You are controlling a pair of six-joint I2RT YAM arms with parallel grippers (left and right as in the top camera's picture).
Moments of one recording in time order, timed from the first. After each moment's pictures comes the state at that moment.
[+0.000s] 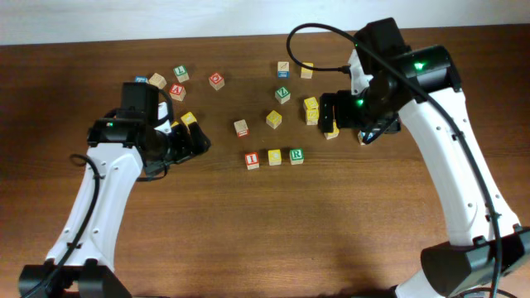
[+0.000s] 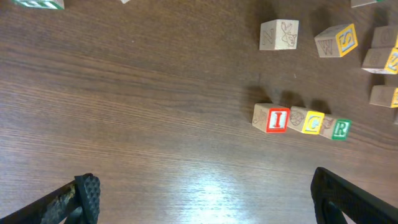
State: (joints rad) left arm -0.07 1.57 1.29 -0.97 0.22 -0.41; right arm 0.26 1.75 1.93 -1.48 -0.13 0.27
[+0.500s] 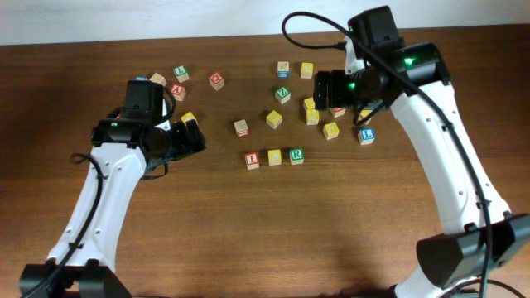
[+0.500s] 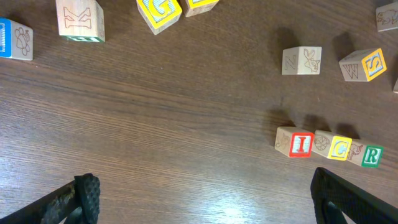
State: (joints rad) left arm -0.08 1.57 1.29 -0.93 0.09 -0.41; right arm 0.26 1.80 1.93 -1.24 -0.02 0.27
